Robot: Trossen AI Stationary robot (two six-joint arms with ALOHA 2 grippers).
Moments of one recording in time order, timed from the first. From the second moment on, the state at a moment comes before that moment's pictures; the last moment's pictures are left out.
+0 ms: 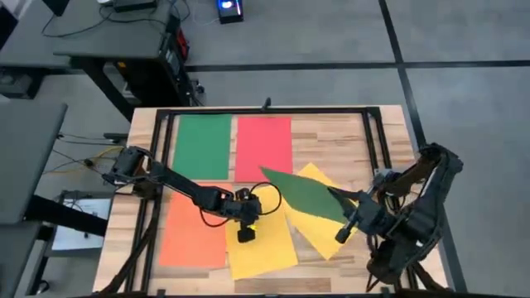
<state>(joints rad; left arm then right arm) -0.30 1.80 0.97 -0.10 -0.18 -0.38 0.89 1.60 1.79 -1.43 1.52 0.95</state>
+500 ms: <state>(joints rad) -0.29 1.96 1.02 -0.06 -0.08 -0.25 0.88 1.60 1.95 -1.30 1.57 0.57</state>
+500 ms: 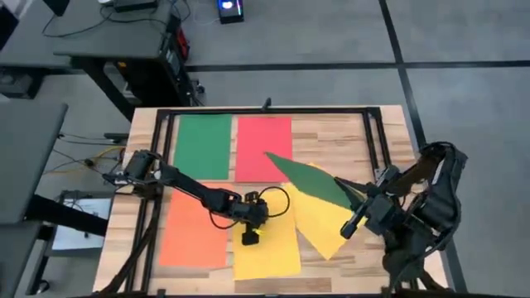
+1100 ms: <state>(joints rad) -0.28 1.91 1.02 -0.06 -0.06 -0.22 0.78 1.59 1.95 -1.37 1.34 0.64</state>
